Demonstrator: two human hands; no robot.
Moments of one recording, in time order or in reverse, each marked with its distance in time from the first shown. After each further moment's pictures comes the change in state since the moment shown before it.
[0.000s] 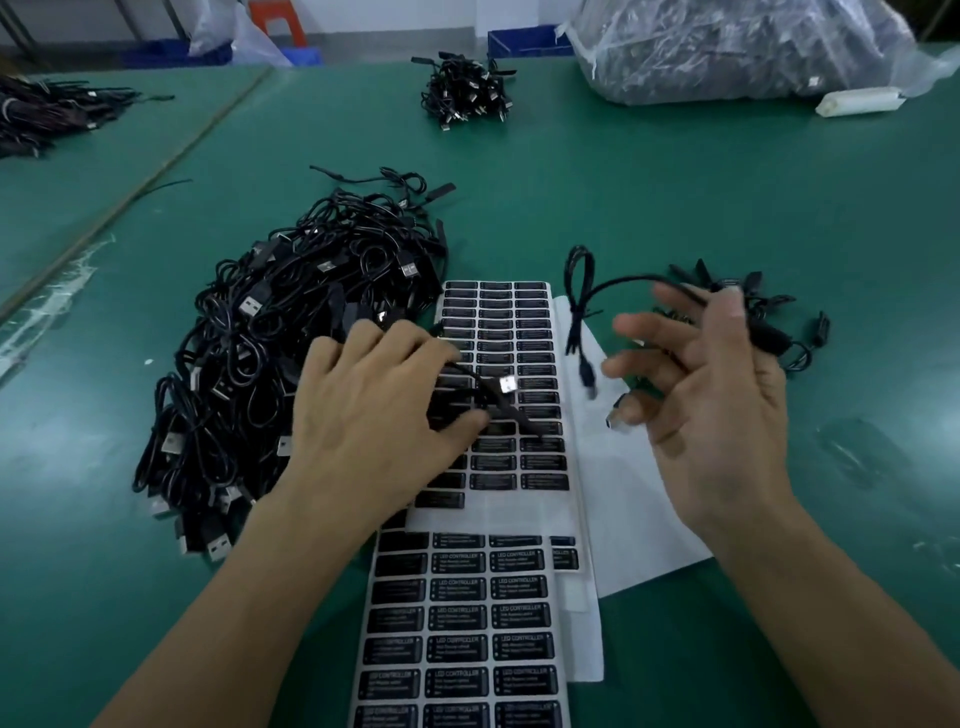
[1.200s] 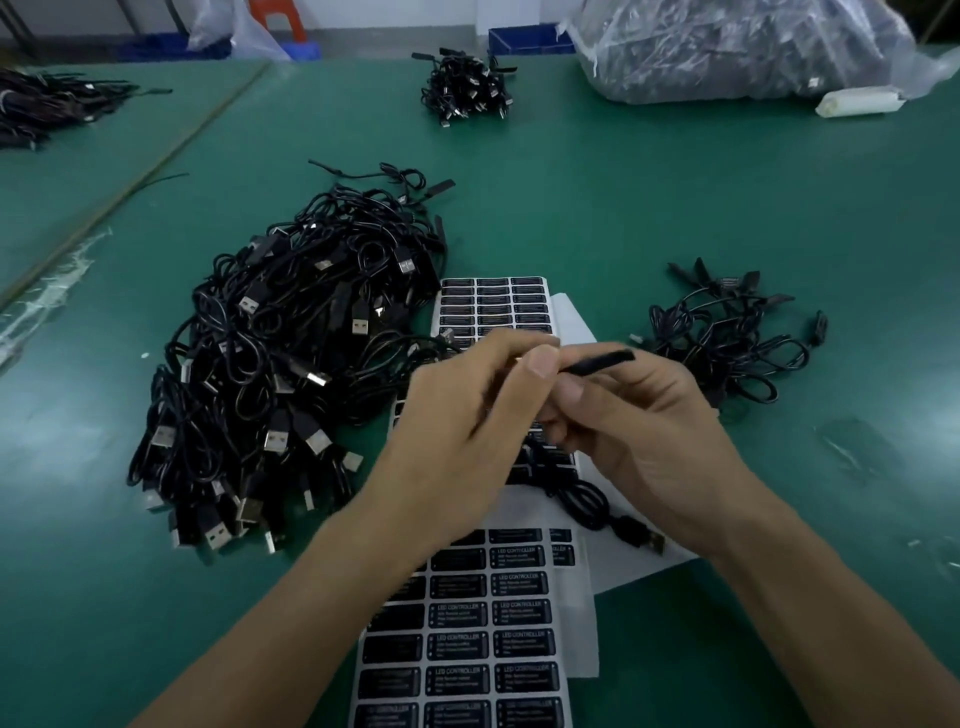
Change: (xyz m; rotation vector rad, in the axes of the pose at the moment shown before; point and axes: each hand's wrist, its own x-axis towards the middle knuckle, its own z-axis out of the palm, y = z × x) left_hand -0.002 0.047 -0.008 -1.152 -0.017 -0.010; right_hand -0.002 0.008 -0.001 -0.033 -0.516 0.196
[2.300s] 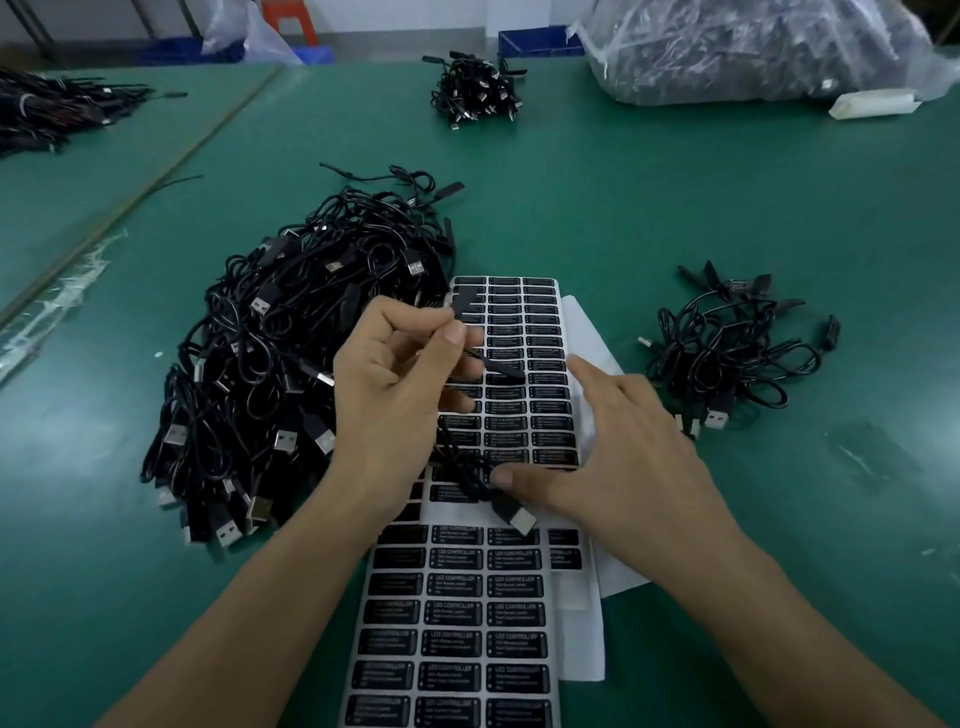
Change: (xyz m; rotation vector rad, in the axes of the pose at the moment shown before) left_hand 0.004 -0.020 -0.017 -0.449 0.374 -0.130; right_hand -0.013 0.012 0.010 -1.222 0.219 0.224
